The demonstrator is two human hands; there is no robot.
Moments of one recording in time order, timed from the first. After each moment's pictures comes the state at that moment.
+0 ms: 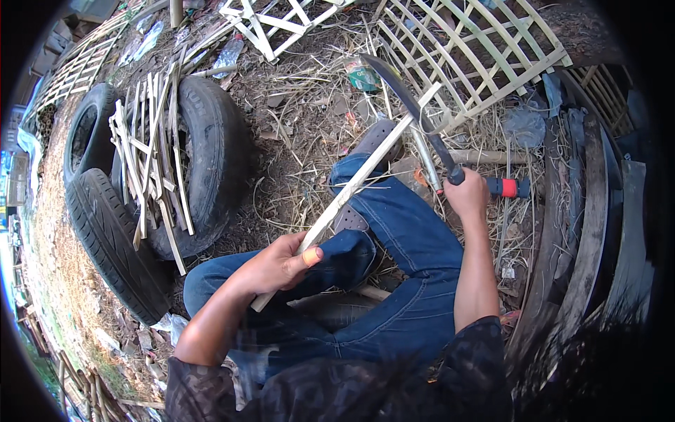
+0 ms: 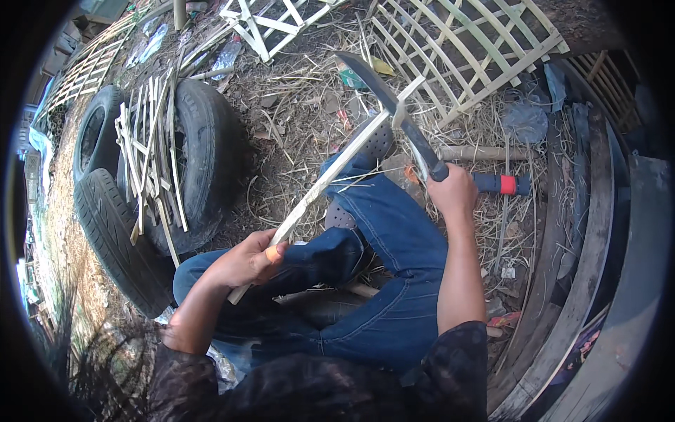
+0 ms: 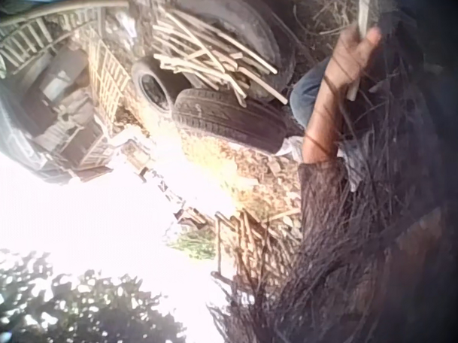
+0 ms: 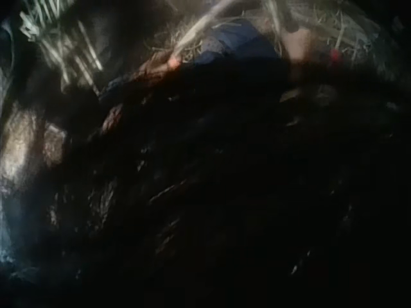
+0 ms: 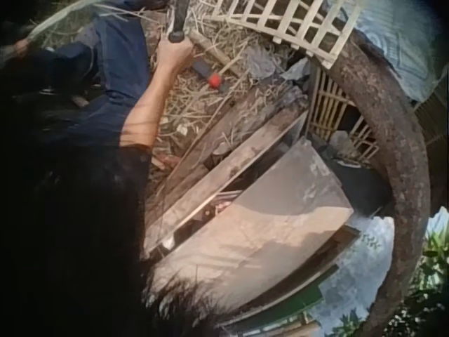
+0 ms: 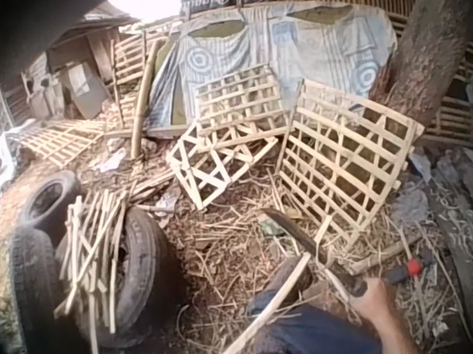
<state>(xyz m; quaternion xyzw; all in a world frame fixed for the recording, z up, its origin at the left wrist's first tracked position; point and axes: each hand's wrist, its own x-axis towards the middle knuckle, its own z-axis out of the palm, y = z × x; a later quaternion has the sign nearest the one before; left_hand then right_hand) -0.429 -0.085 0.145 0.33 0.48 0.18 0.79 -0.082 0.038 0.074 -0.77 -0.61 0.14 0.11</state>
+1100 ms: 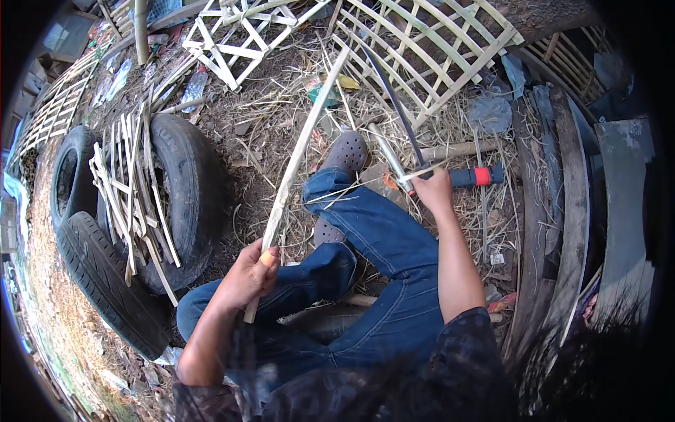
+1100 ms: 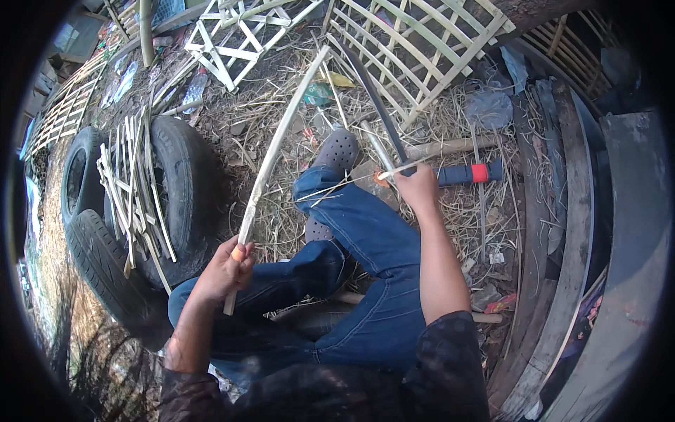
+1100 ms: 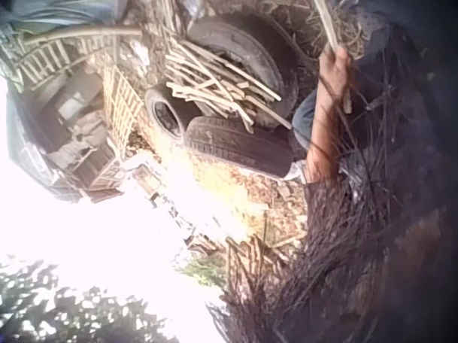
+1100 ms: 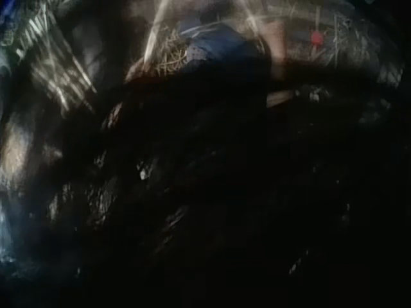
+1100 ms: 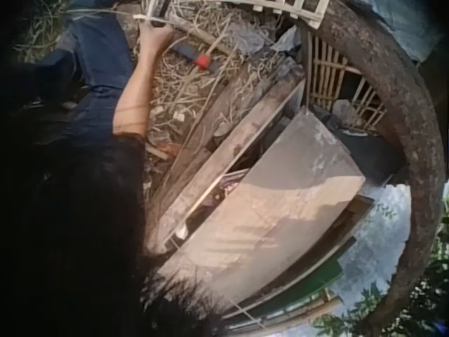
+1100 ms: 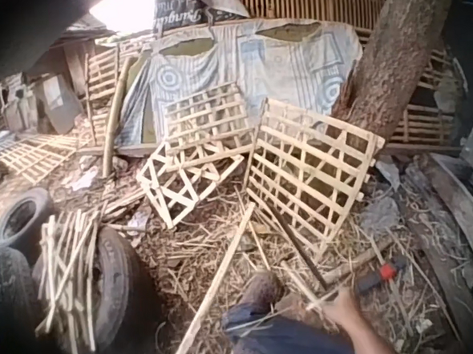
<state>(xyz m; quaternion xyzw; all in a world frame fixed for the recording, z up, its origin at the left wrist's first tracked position) -0.431 -0.078 0.136 0.32 0.50 0.26 0.76 -0.053 0.043 0.030 -0.78 -0.52 0.24 0.26</state>
